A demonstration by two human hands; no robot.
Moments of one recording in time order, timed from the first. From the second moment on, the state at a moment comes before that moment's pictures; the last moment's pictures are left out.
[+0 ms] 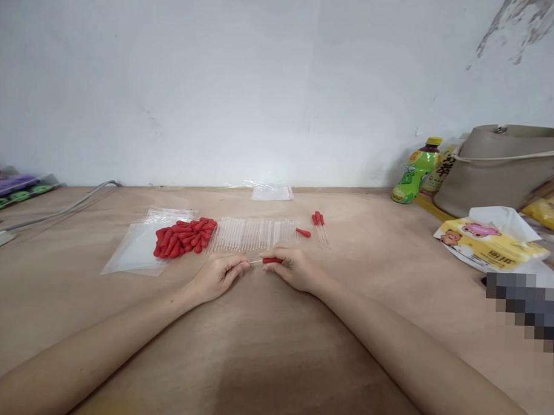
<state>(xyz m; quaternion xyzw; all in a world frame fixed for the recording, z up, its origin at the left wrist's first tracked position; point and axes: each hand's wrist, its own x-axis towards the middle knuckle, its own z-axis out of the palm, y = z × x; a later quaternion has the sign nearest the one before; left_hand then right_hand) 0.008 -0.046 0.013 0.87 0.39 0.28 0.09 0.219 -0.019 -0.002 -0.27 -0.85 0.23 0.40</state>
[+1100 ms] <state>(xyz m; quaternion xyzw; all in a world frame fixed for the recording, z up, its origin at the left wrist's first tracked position) 0.007 -0.049 0.012 0.88 0.37 0.28 0.07 0.261 0.091 0.011 -0.70 -0.63 0.04 0.34</state>
